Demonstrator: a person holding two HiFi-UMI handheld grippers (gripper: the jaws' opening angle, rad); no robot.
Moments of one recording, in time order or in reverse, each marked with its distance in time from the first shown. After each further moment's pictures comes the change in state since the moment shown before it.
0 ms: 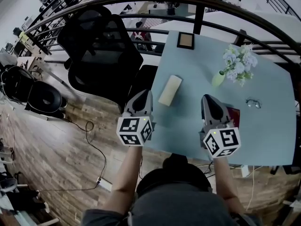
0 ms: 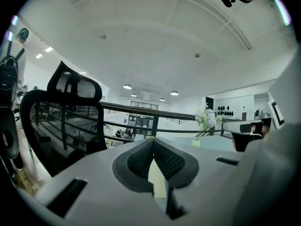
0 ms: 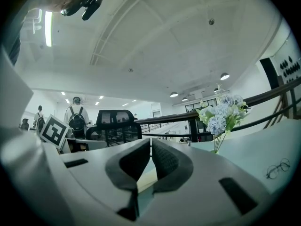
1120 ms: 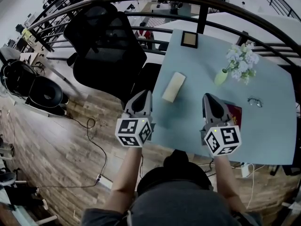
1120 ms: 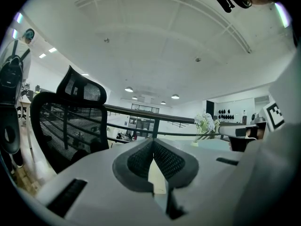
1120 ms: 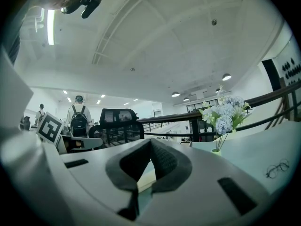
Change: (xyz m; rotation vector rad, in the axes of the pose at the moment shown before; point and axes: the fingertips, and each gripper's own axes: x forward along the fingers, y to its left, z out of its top) left arm -0.026 0.010 -0.001 -0.021 -0.040 0.009; right arm 0.001 0.013 -0.009 -0.011 0.009 0.015
